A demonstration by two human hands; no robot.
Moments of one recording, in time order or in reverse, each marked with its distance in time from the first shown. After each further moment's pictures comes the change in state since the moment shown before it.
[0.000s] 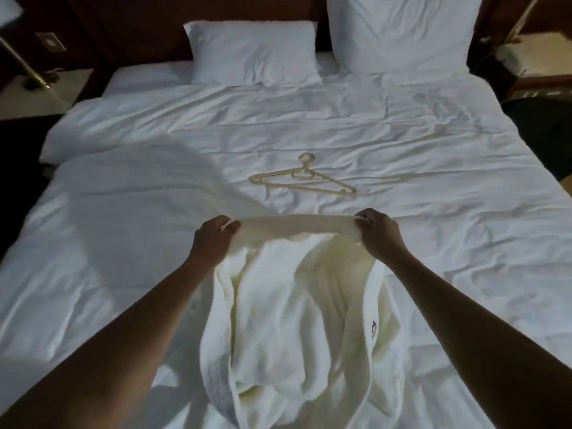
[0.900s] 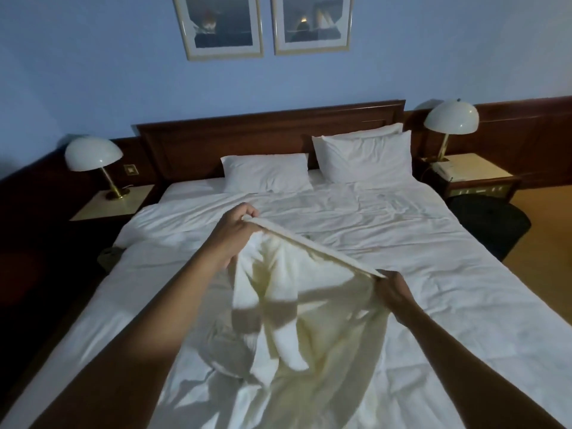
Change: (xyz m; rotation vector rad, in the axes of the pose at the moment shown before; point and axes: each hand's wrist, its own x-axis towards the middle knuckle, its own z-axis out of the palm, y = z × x) left_hand -0.248 0.211 -0.218 -0.394 0.025 0.226; right_hand -0.232 -0.031 -0.152 0.364 0.064 0.000
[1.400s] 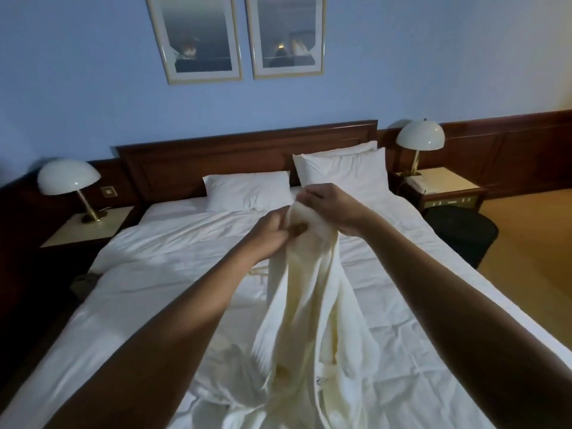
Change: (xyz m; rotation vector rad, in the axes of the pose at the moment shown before) left_hand 0.008 0.068 0.067 0.073 -0.283 0.337; right_hand -0.008 -0.241 -0.033 0.001 -0.235 -0.596
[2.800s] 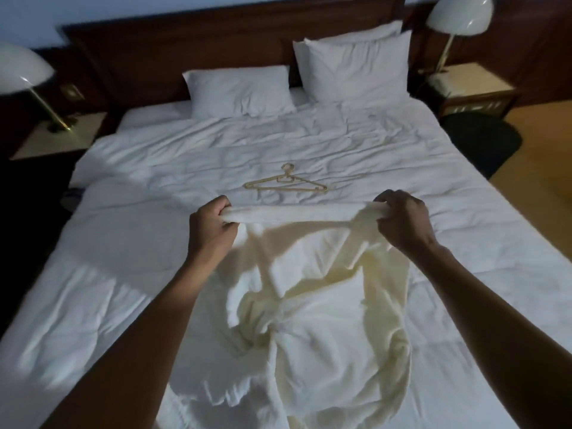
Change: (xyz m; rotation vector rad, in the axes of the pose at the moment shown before) left_hand -0.096 -0.180 0.032 0.266 0.472 -0.213; right_hand -0.133 0.216 0.039 -0.664 0.270 0.350
